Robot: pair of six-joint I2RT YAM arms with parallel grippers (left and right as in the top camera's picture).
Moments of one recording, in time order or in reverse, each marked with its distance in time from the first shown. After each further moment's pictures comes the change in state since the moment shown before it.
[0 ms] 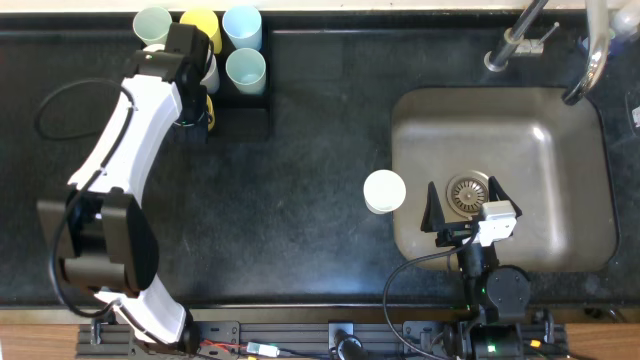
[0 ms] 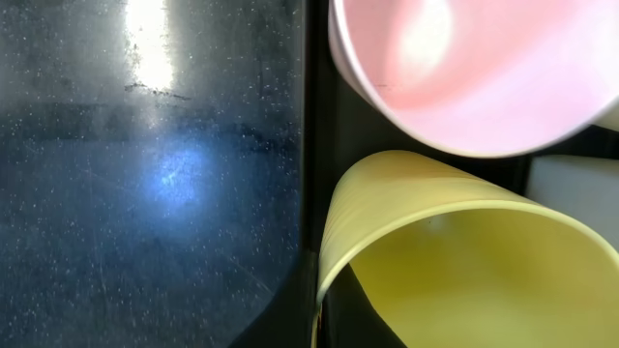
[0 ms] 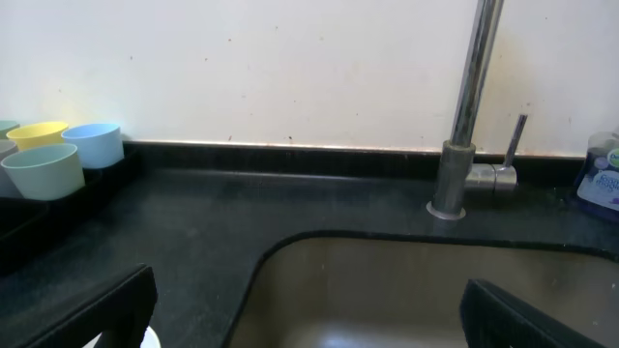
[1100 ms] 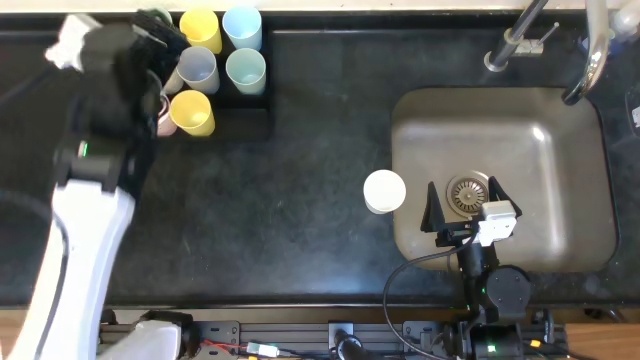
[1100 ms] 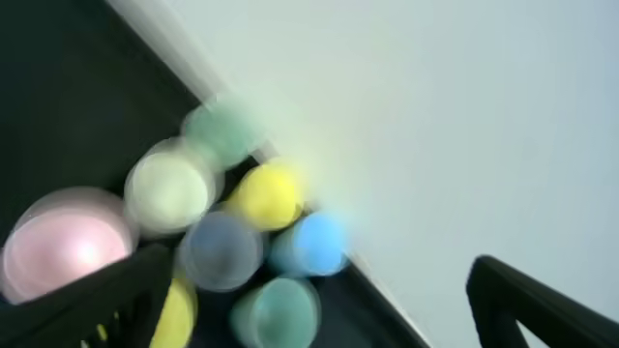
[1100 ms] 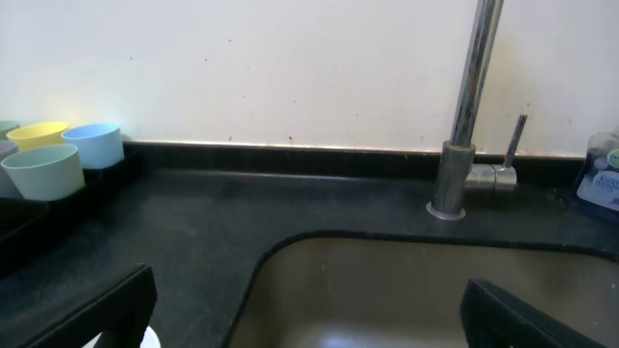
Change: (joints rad) left arm 0.000 -0.634 -0.305 0.759 -0.046 0.904; right arm 0.000 0.000 0.000 0.000 0.000 0.000
